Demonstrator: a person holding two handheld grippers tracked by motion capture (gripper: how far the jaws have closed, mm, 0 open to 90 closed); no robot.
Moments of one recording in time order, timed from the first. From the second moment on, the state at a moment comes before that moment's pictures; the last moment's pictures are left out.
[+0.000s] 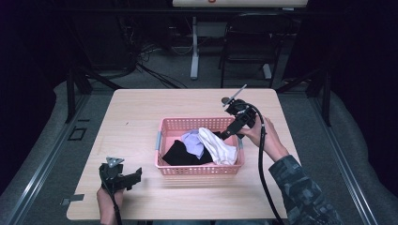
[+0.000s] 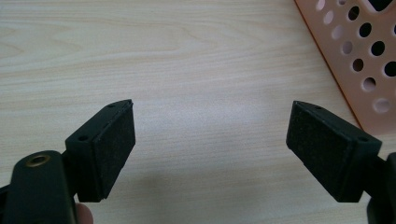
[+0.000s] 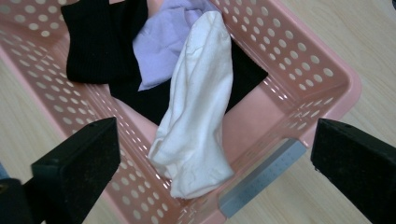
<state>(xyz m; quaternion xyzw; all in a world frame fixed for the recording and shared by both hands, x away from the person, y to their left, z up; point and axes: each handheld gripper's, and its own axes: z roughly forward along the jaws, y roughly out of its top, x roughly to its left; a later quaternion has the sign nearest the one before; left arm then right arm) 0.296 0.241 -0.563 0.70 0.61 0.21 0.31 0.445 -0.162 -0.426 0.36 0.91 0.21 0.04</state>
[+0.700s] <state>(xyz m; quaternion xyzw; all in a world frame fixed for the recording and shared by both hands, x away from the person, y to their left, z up) 0.296 0.241 -0.563 0.70 0.61 0.21 0.31 0.465 -0.121 -0.475 0.37 0.92 0.14 0.00</state>
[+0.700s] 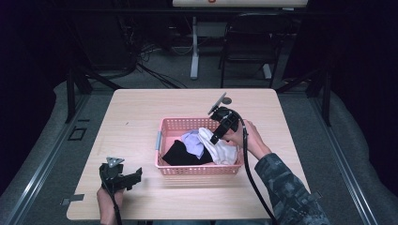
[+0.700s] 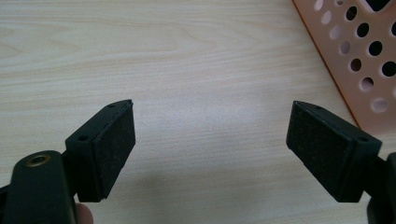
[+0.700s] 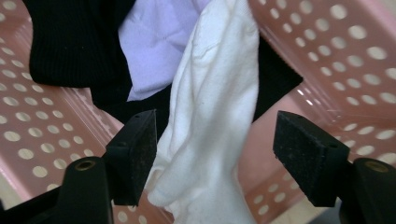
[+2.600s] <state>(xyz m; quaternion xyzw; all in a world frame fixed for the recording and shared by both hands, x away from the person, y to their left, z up) 0.296 0.241 -0.562 0.70 0.61 0.21 0.31 0.457 -0.133 -0.406 0.36 0.92 0.15 0.04</state>
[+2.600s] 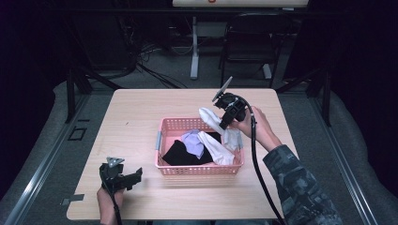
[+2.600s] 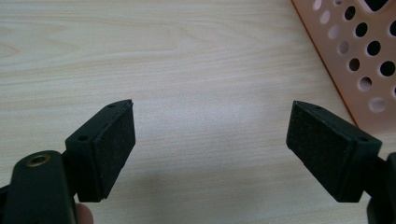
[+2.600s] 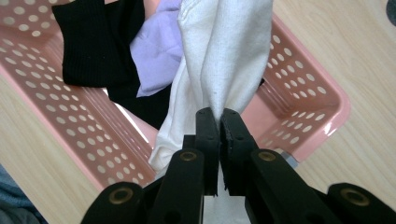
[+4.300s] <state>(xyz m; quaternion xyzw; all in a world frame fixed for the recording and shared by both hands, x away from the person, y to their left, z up) 0.296 0.240 -0.563 0.70 0.61 0.21 0.31 0.433 -0.270 -0.392 0.46 0.87 0.15 0.08</state>
